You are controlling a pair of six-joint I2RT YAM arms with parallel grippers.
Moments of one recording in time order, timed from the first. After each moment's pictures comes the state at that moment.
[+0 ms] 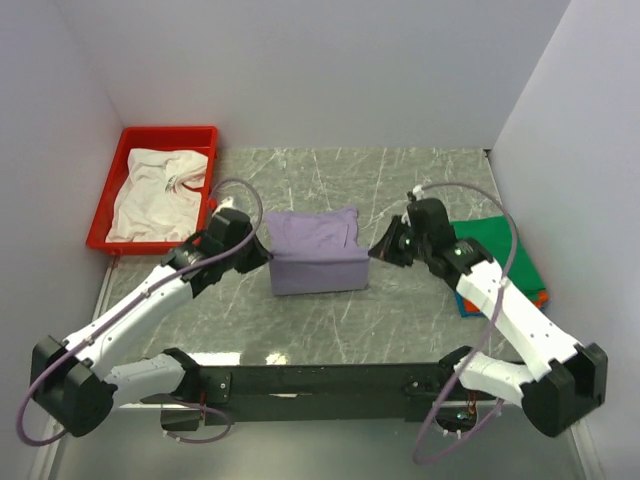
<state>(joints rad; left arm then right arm) -0.60 1.09 0.88 -0.54 -0.11 -0.93 0.47 1.07 0.92 -0.58 -0.13 0.74</state>
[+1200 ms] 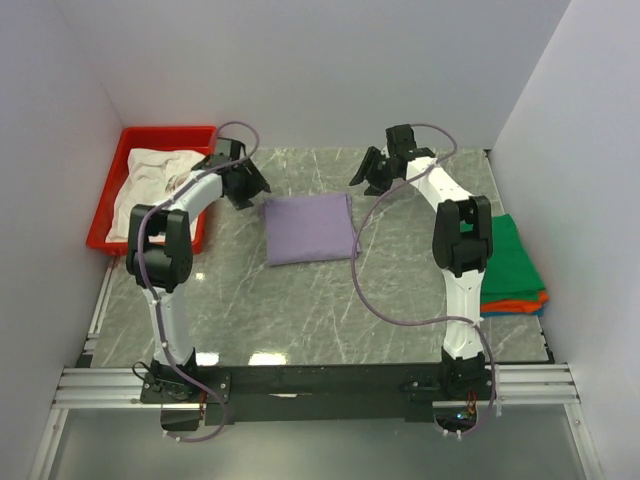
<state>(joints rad) -0.21 2.04 1.60 -0.45 0.09 -0.80 0.20 2.25 1.91 -0.57 -0.34 0.64</state>
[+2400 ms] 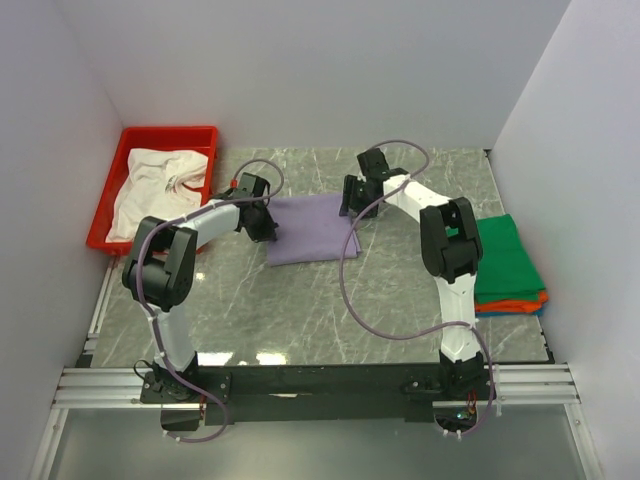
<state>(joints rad) -0.35 1.89 1.25 -0.39 0.03 -0.81 0.34 2.22 1.71 -0.50 -0.14 0.46</state>
